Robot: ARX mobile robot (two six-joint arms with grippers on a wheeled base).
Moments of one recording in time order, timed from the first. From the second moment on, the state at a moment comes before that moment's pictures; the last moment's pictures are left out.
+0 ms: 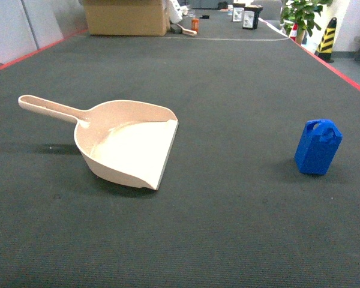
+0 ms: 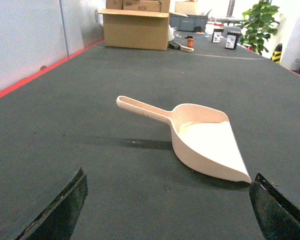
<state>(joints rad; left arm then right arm) 0.00 0.01 0.02 0.00 0.00 -0.01 0.00 0.00 0.01 0.00 0.00 0.00</state>
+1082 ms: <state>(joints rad) 0.00 0.01 0.02 0.00 0.00 -0.01 0.00 0.00 0.01 0.00 0.00 0.00</state>
